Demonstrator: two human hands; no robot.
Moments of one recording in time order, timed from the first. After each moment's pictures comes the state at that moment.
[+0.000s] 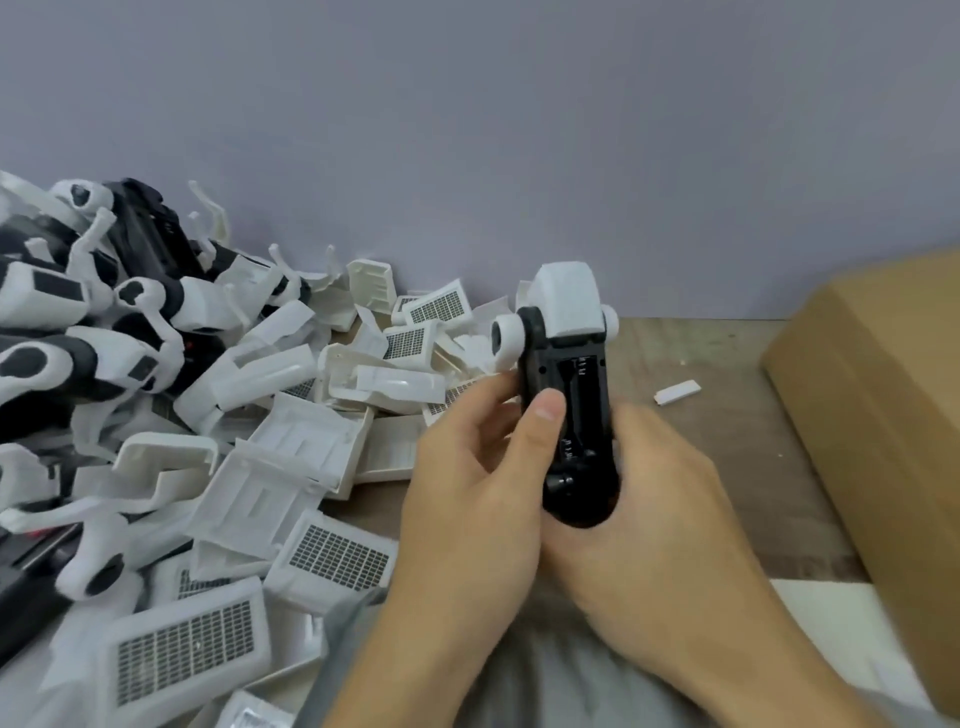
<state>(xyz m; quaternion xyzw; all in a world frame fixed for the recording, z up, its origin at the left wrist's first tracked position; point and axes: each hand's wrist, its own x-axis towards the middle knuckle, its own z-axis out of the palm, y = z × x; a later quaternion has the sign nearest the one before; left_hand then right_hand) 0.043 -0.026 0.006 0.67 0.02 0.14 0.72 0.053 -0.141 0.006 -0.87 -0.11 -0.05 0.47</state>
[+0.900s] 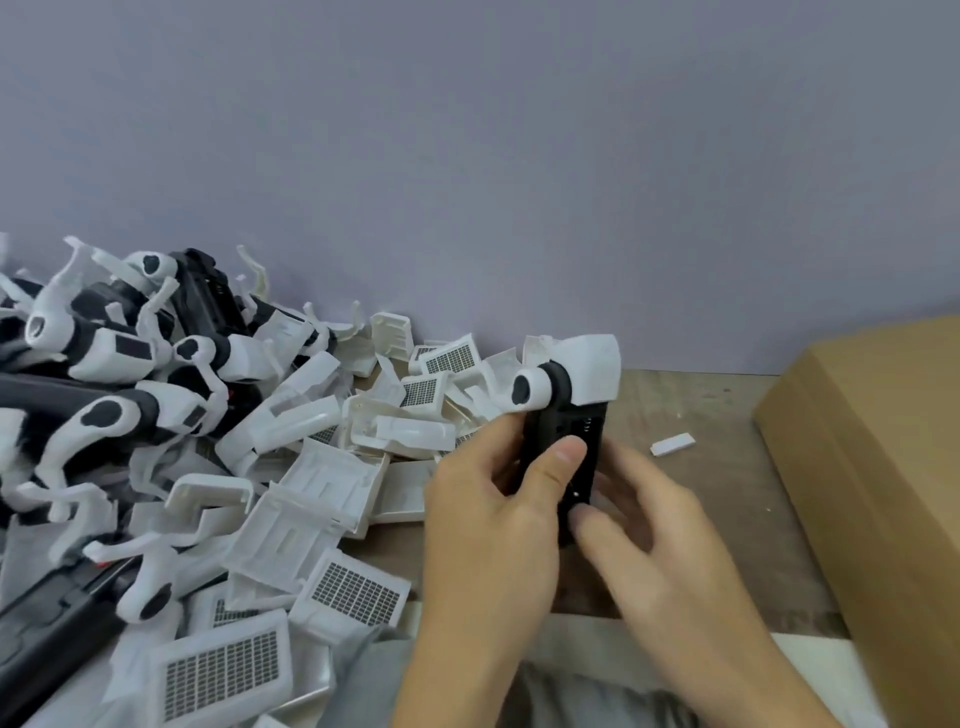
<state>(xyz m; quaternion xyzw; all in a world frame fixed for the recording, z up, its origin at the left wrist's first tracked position) 0.047 -0.038 0.025 0.71 0.02 0.20 0.68 0.056 -0.154 0.013 -0.73 -0.21 0.03 0.65</state>
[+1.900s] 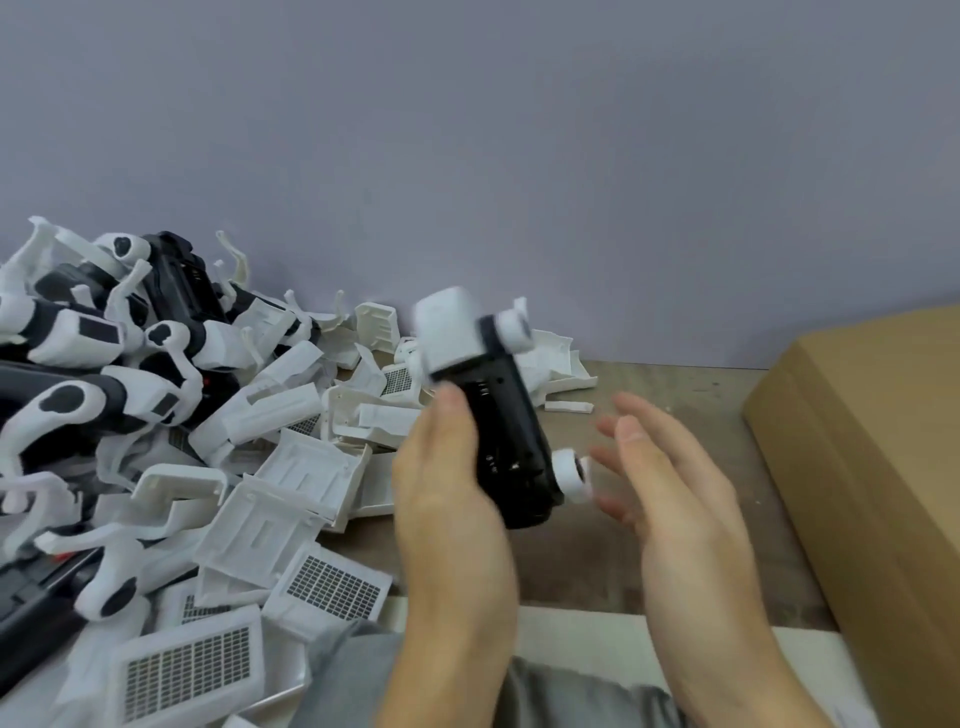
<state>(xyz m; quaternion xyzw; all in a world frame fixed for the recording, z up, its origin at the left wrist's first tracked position) 0.054 -0.046 0.035 0.52 0.17 0.25 0.80 0.061 -0.148 0.005 -0.64 0.01 -0.04 0.76</state>
